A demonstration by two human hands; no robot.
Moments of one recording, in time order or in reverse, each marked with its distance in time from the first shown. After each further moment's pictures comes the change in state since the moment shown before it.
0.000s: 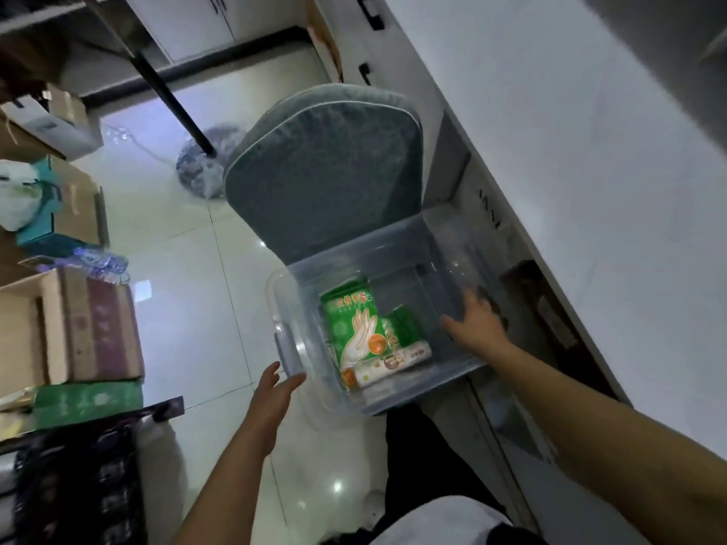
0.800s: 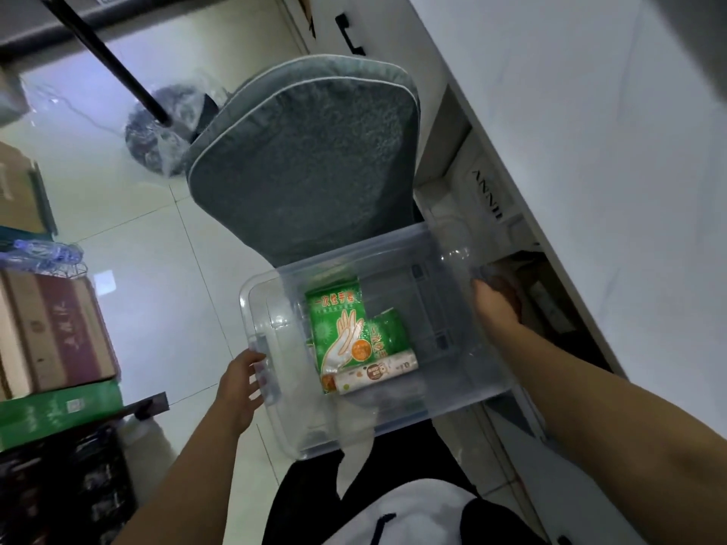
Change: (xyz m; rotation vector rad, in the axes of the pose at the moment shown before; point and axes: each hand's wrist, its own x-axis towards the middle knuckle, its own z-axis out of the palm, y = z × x) left_hand 0.095 0.028 -0.037 -0.323 -0.011 -0.228; right_hand 0.059 -0.010 -0.011 0.408 0.264 0.470
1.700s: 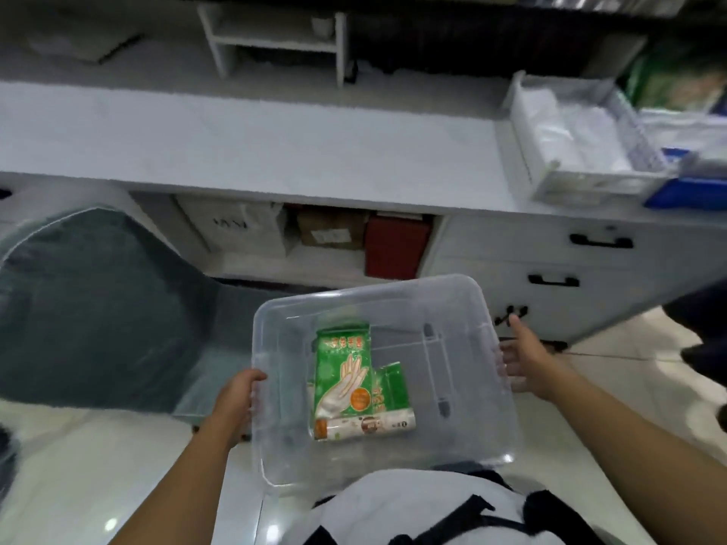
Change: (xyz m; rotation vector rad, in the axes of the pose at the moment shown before) left_hand -0.089 -0.039 0.028 1.130 -0.532 0.423; right_hand -0.397 0.388 0.007 1.172 0.210 0.539
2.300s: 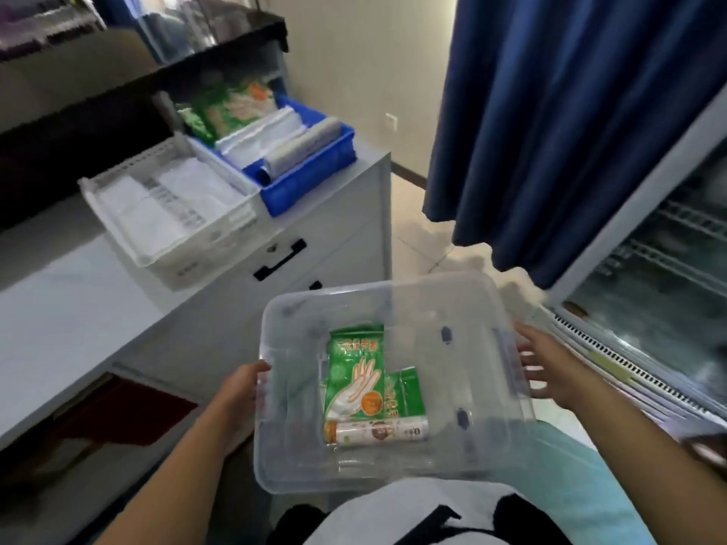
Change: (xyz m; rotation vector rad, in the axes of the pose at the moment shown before) left_hand -0.116 0.092 0.510 0.760 -0.448 0.243; right_hand -0.046 0.216 -0.378 0.759 0.385 0.135
